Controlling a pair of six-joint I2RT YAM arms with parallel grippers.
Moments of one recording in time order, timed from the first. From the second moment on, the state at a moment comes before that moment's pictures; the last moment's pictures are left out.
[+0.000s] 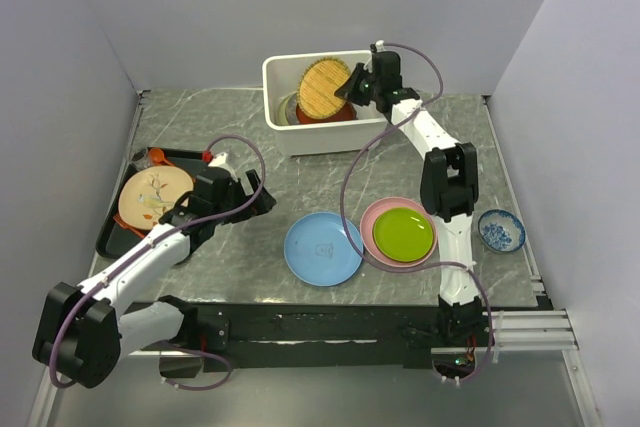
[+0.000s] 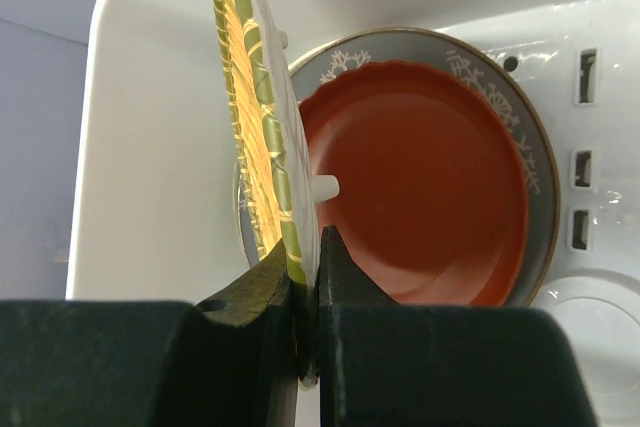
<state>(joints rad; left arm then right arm) -0.42 1.10 0.64 -0.19 0.03 -0.67 0.27 2.31 2.08 -0.21 -0.29 0.61</state>
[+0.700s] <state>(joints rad) -0.42 1.13 0.64 -0.19 0.03 -0.65 0.26 2.43 2.13 -0.14 -0.39 0.67</state>
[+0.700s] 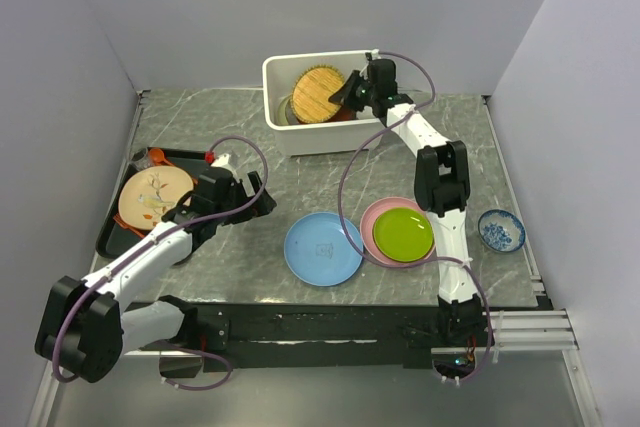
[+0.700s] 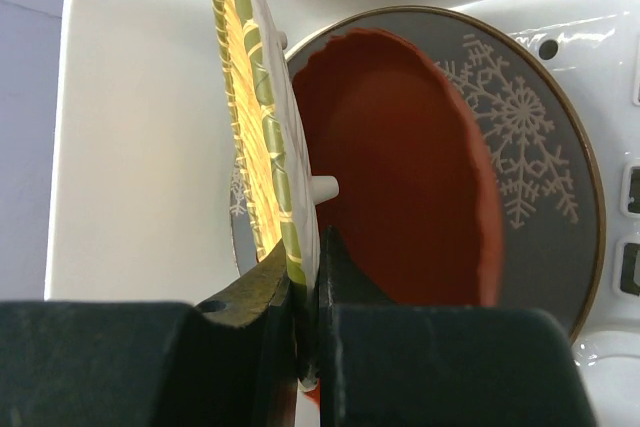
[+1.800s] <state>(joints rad) -0.43 1.14 0.64 -0.19 0.03 -0.65 0.26 2.27 2.17 -0.41 -0.17 0.49</state>
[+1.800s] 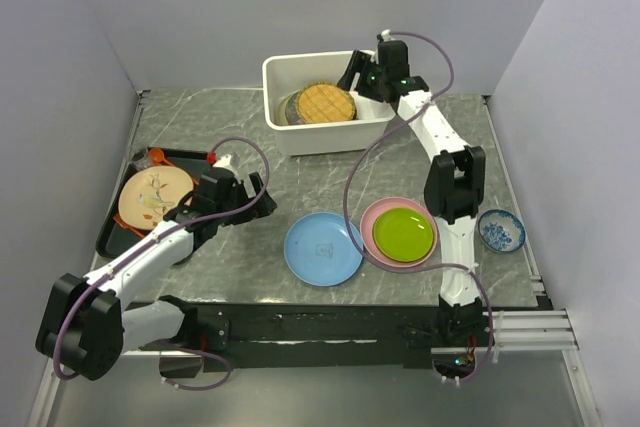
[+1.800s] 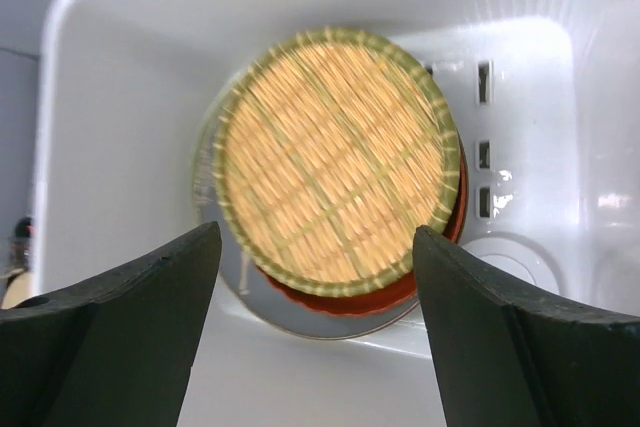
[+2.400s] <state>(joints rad) -0.44 1.19 0.62 -0.14 0.15 -0.64 0.28 2.05 1.96 -0.34 -0.20 0.48</state>
